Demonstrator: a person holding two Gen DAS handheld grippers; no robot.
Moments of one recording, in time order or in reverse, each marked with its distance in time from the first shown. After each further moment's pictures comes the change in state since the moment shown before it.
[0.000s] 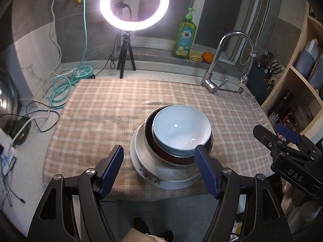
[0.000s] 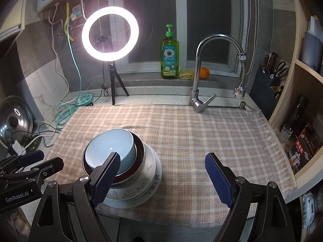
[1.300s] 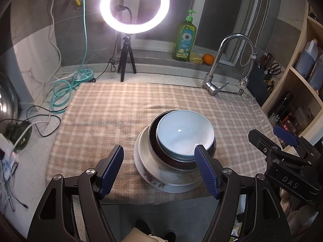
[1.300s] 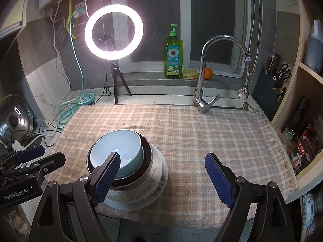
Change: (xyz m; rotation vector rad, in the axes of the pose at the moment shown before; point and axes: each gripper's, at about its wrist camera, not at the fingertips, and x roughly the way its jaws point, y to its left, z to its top) left arm 0.000 0.009 0.008 0.014 -0.005 -0.002; right arm 0.007 0.010 0.002 -0.011 0.006 0.004
